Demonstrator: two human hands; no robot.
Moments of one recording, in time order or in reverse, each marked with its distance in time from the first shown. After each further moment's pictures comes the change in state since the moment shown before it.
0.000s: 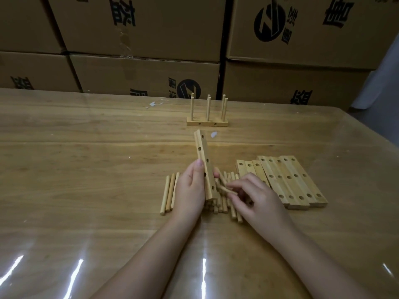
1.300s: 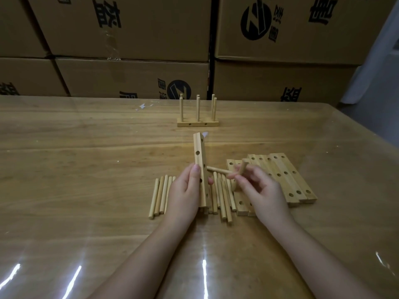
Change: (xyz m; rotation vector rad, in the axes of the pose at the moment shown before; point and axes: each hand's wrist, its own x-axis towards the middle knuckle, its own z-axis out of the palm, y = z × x) left_hand -0.008 0.009 0.004 0.188 -0.073 0.045; right_hand 0.006 0.006 -0.011 0.514 0.166 0.359
